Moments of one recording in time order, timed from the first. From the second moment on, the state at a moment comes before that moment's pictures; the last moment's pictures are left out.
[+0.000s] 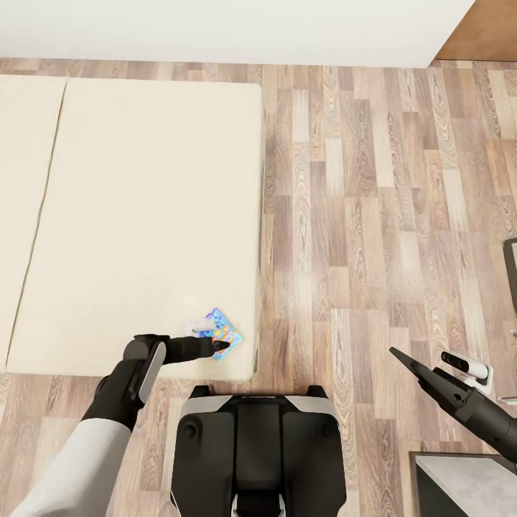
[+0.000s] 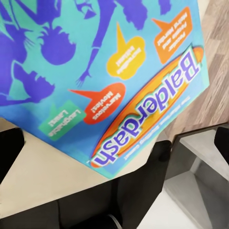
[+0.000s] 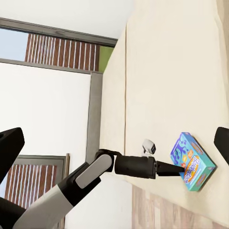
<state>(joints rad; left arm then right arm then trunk) -0.71 -0.01 0.03 -1.03 0.09 0.87 -0.46 -0.19 -0.19 -0.51 -1.56 -0.67 0.76 1.36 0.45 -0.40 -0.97</state>
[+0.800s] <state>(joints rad) -0.72 0.00 0.04 -1.03 0.09 0.86 -0.40 -0.19 -0.19 -0.51 -1.56 -0.67 0.76 1.36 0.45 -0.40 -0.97</state>
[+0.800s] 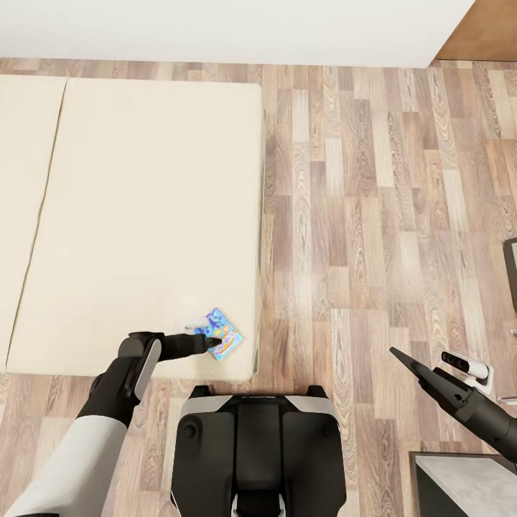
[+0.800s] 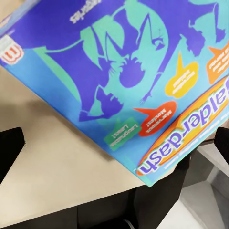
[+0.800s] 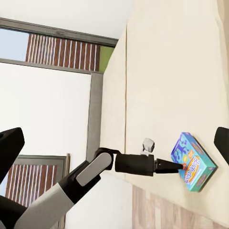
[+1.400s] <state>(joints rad) -0.72 0.00 0.05 -1.04 0.09 0.82 -0.39 -0.19 -0.20 -0.51 -1.56 -0.67 0.76 1.36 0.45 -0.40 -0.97</state>
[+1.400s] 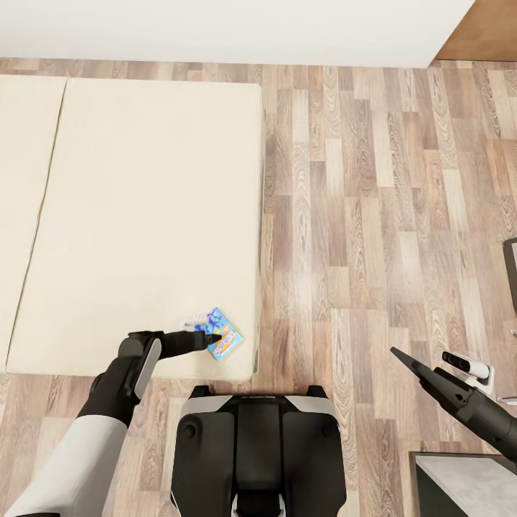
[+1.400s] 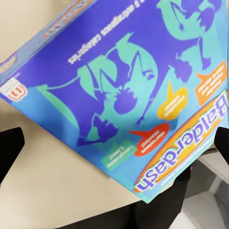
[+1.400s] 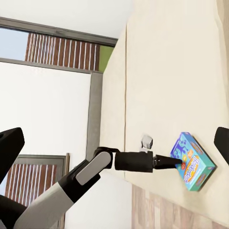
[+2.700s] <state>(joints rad) -0.73 -0.01 0.05 -1.05 0.10 0.77 -0.40 -0.19 -0.20 -0.51 -1.56 -0.67 0.76 1.36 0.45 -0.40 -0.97</state>
